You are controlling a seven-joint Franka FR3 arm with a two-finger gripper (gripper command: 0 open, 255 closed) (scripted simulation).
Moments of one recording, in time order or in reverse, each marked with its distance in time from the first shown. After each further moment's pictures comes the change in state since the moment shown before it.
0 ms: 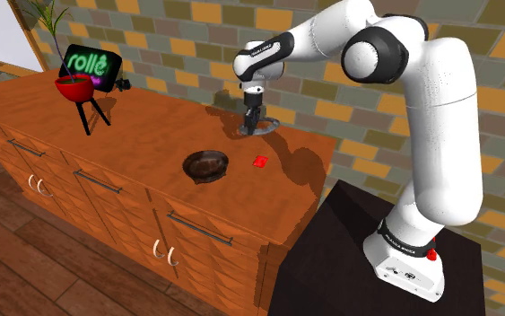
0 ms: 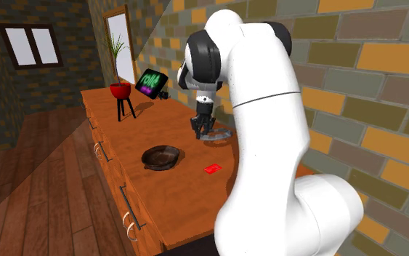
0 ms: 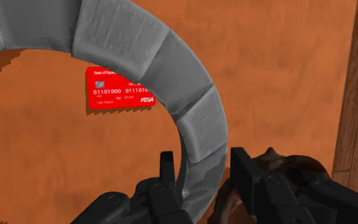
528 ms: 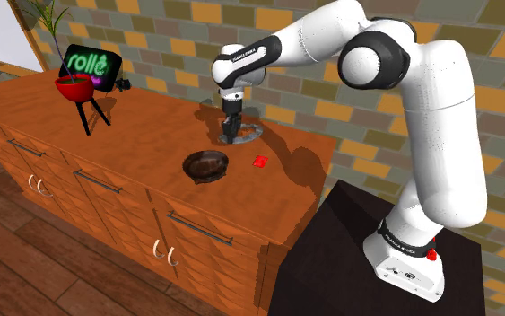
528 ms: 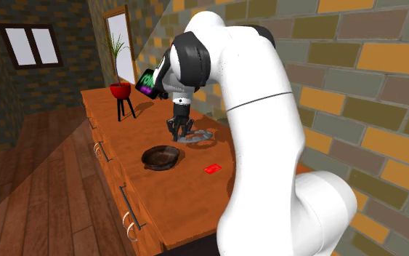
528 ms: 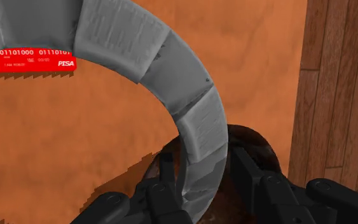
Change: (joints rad) arm 0.114 0.020 0.049 0.033 0.007 0.016 0.158
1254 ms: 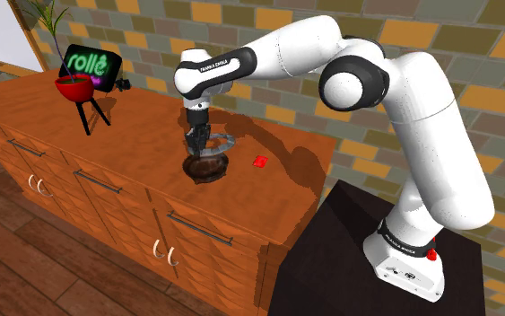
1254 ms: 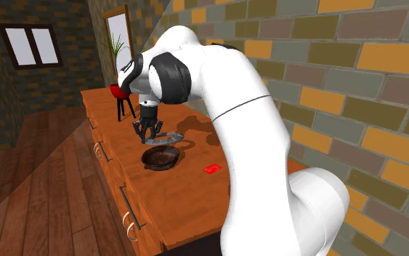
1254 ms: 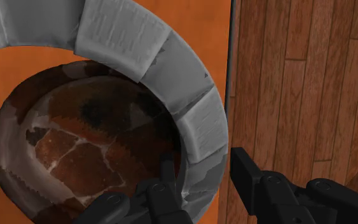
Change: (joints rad) arm 0.131 0.150 0.061 0.244 0.007 -0.053 0.216
